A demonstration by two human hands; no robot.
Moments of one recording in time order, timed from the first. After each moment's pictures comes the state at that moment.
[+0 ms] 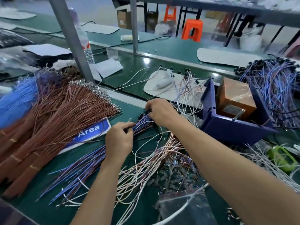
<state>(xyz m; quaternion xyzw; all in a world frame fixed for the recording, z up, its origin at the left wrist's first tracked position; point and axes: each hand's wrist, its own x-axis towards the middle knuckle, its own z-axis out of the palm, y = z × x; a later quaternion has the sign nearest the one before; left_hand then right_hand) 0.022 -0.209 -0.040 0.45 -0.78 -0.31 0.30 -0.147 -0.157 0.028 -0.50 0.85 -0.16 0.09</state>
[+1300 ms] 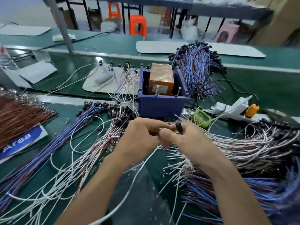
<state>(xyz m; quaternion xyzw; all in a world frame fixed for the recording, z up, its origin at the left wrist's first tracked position) -0.041 -0.018 0.048 0.01 -0.83 -0.55 0.09 -0.112 0.145 0.065 -0.21 0.83 -0.46 0.22</state>
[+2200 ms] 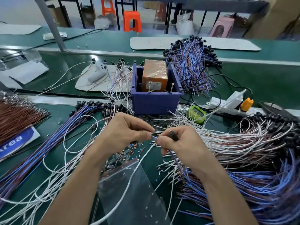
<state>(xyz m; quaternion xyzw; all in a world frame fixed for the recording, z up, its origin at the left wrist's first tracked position) -0.045 -0.045 0.050 0.03 -0.77 -0.64 0.02 -0.099 0.157 0.051 -0.20 0.77 -0.56 0.24</state>
